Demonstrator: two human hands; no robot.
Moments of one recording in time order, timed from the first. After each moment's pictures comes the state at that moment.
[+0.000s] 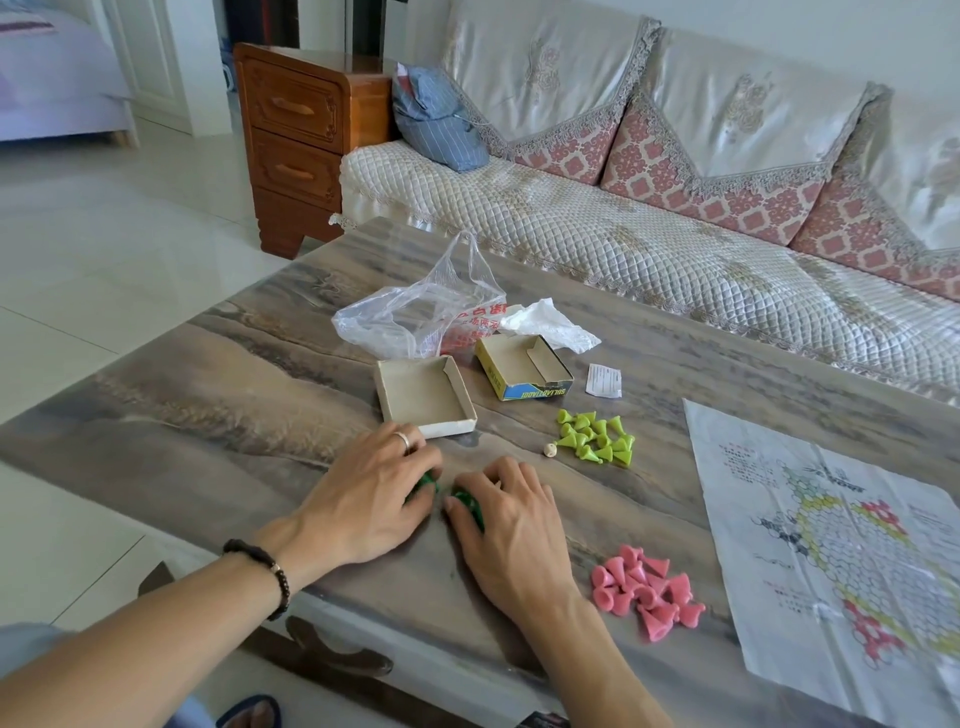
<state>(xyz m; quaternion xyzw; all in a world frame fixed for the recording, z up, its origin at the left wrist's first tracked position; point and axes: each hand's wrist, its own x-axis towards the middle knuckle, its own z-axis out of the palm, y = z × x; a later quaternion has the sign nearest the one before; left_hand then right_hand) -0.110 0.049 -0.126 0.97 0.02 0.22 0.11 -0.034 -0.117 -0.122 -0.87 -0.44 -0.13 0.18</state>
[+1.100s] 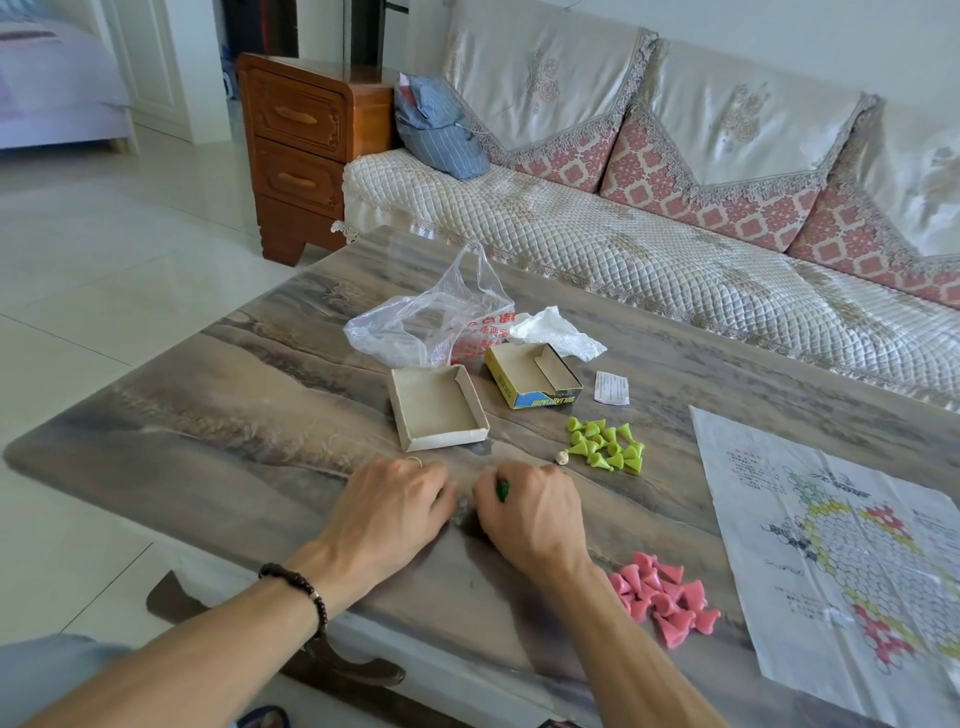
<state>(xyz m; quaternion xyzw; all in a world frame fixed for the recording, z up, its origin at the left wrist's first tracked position) -0.113 0.034 -0.119 0.96 0.08 0.27 0.07 -0.013 -0.097 -0.111 -0.89 -0.36 -0.12 0.24</state>
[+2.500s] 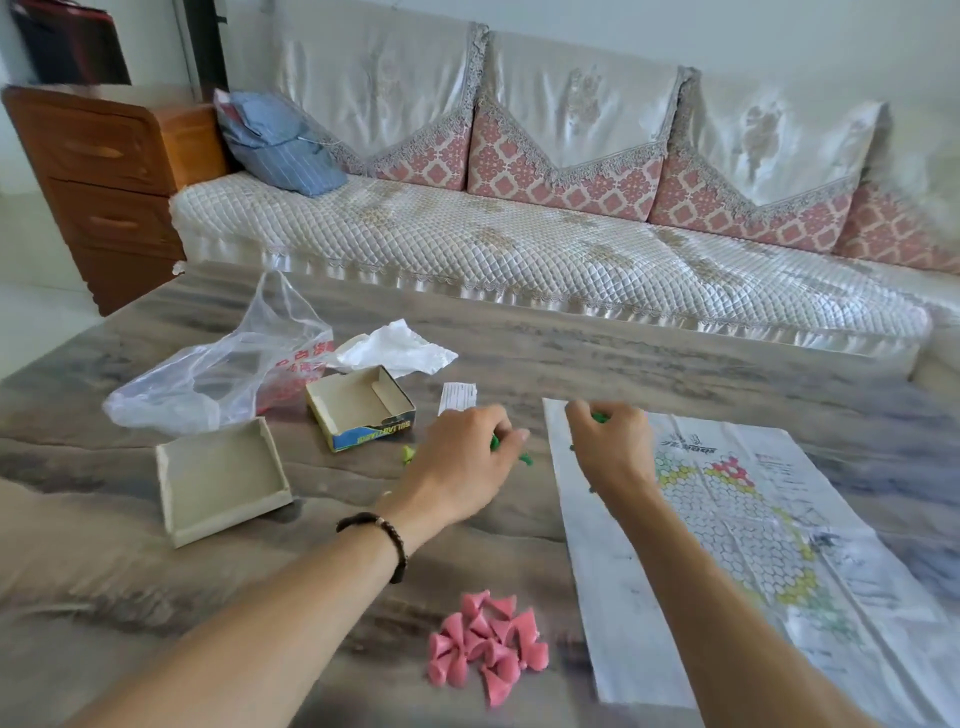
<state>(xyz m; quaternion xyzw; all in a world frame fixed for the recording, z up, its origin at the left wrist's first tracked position) 0.079 -0.106 -0.056 0.91 0.01 0.21 0.36 0.150 -0.252 -0.046 -0.87 -0.07 -0.09 0.48</state>
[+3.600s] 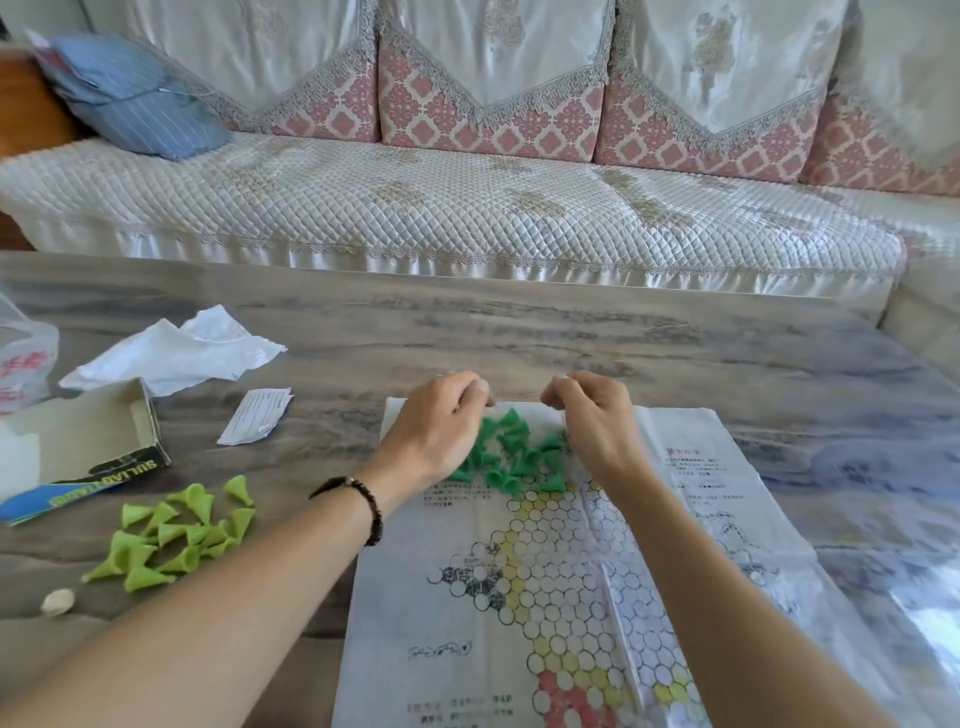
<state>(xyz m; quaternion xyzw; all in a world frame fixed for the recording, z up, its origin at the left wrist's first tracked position) 0.246 -0.224 -0.086 0.90 0.02 0.12 0.41 0.303 -0.384 -0.085 -0.83 -0.10 -0.03 0.55</state>
